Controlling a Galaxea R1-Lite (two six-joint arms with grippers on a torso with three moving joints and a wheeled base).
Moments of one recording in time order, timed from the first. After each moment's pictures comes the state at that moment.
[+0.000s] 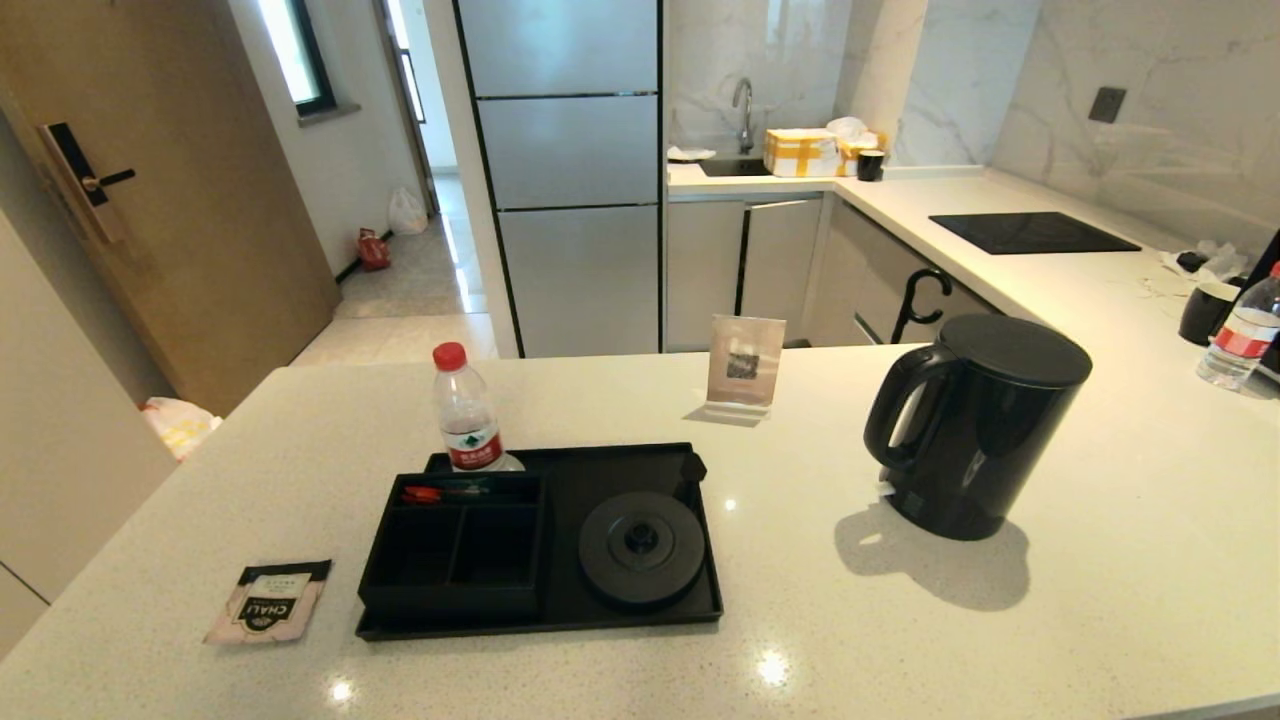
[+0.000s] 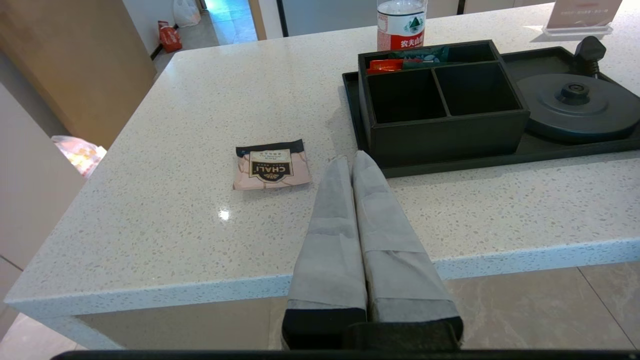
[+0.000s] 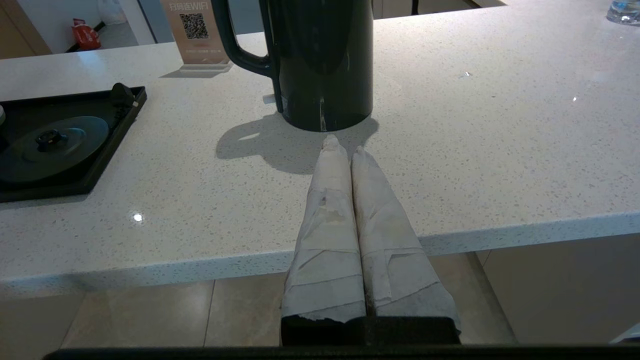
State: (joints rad) left arm 0.01 0.00 0.00 0.00 -0.02 0.10; right arm -0.01 0.00 0.00 -0.01 -0.01 0.03
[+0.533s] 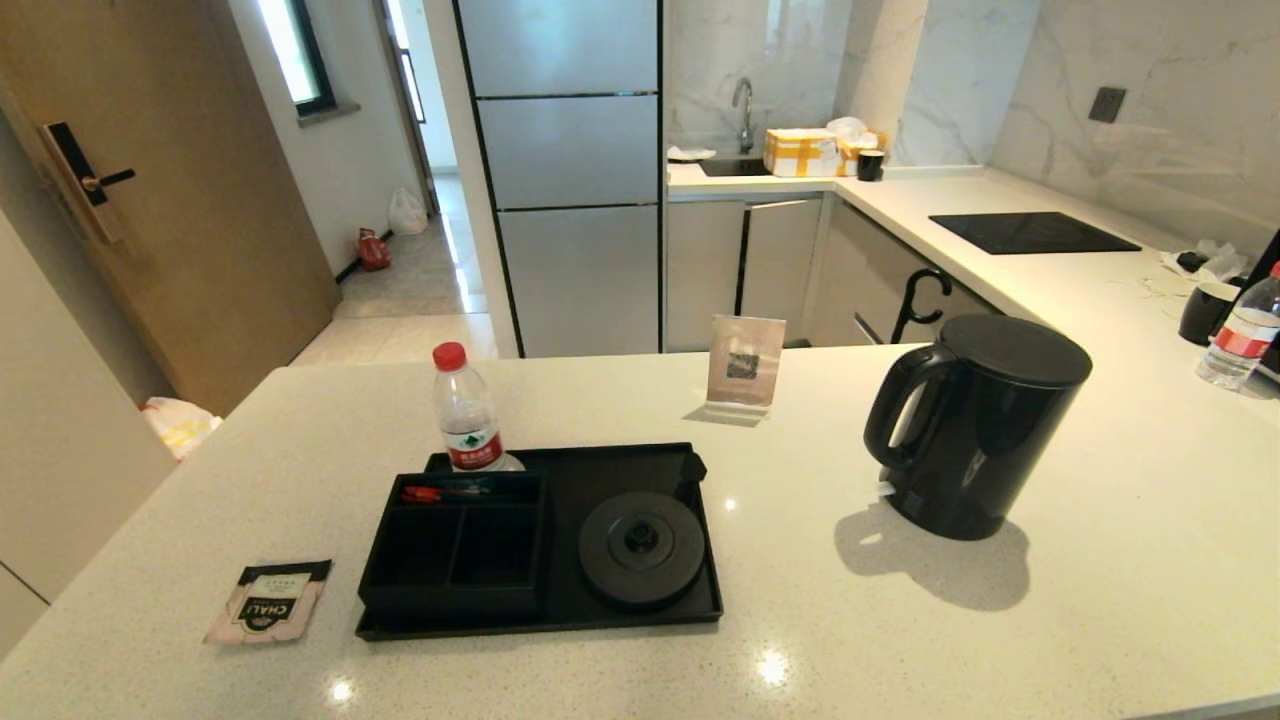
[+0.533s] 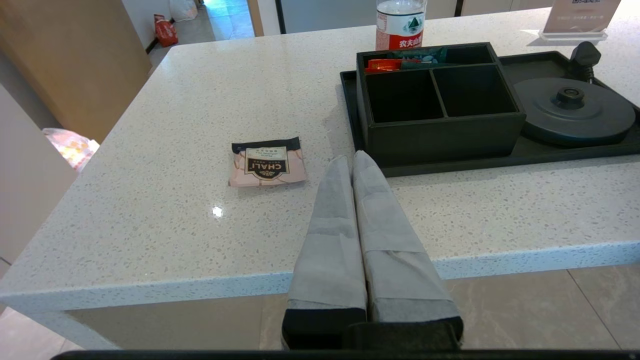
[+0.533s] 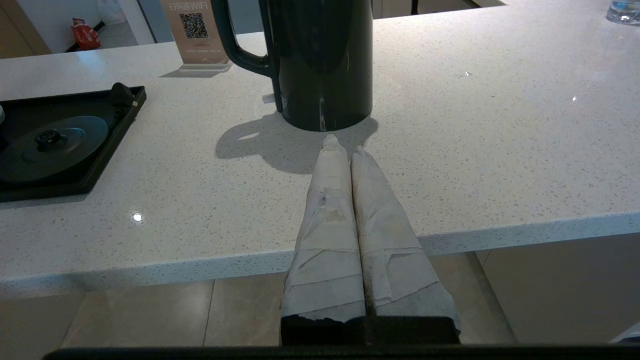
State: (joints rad) left arm 0.01 0.00 0.00 0.00 -0.02 0.07; right arm -0.01 0.00 0.00 -0.01 -0.01 0.03
